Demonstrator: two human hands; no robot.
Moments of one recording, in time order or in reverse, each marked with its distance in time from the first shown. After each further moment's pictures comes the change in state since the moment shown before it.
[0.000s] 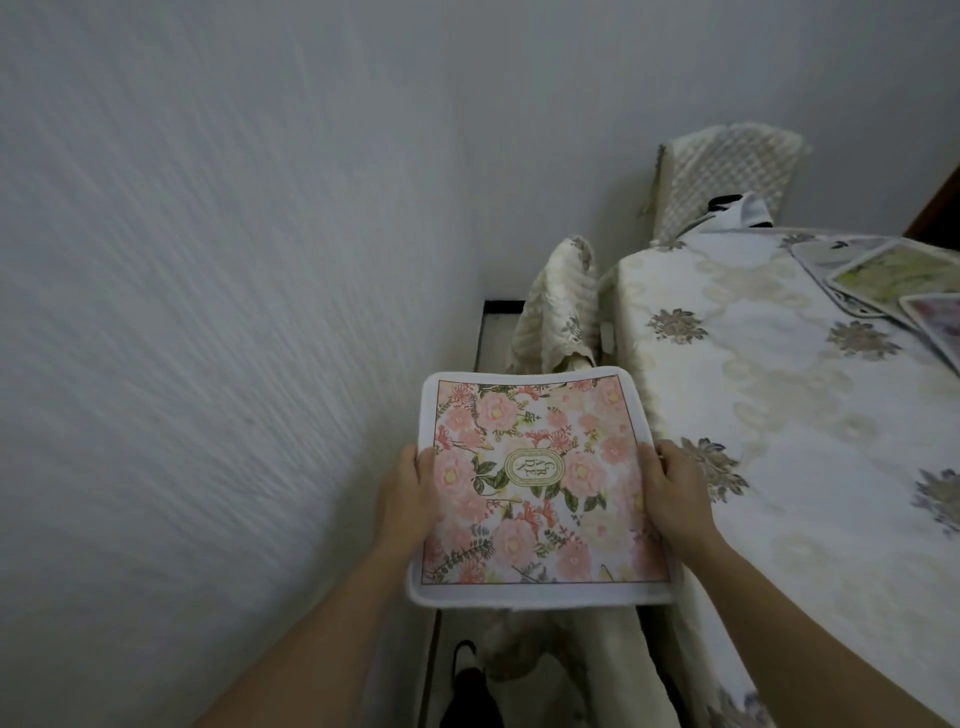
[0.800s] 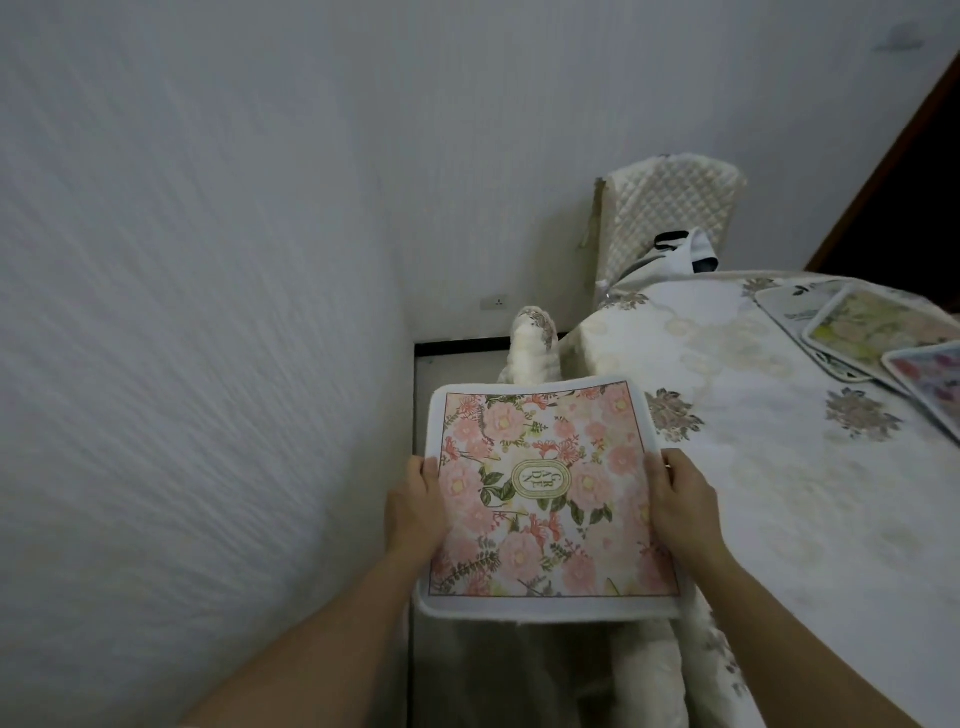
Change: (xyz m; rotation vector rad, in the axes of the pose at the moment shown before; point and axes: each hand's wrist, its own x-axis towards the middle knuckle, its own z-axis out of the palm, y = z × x) left_hand 0.300 0.081 0.106 0.061 -0.115 0.062; right_hand 0.251 -0.031 0.047 -0.181 0.200 0.115
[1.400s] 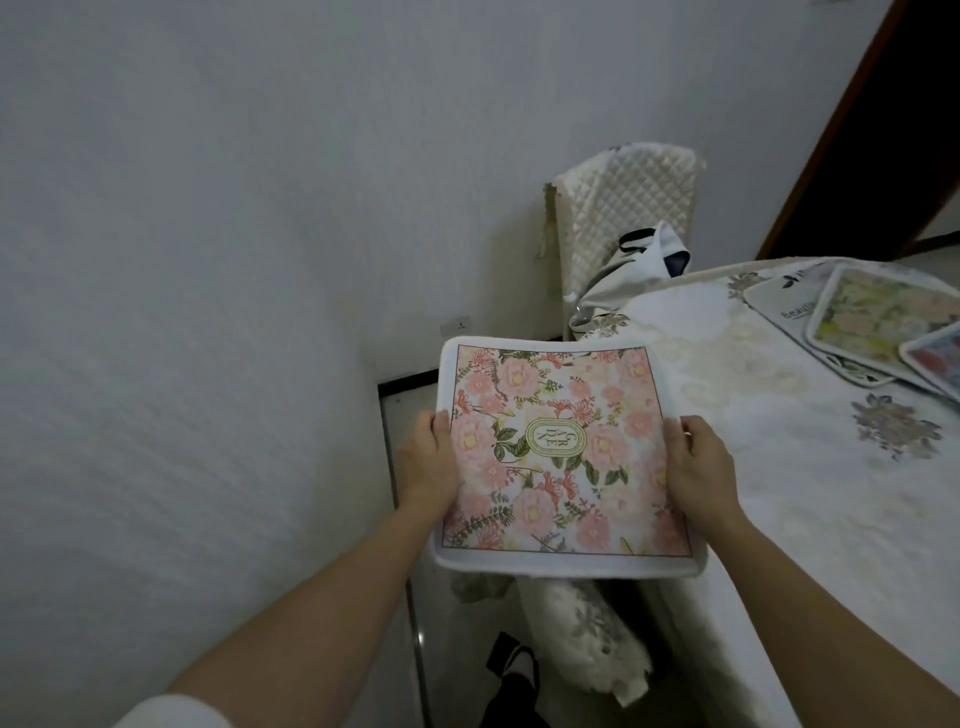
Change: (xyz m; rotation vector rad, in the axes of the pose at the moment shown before) left_hand 0.201 0.108 0.062 -0.076 -0.064 0.233; right_hand 0.178 -0.011 0.026 0.104 0.181 0.124
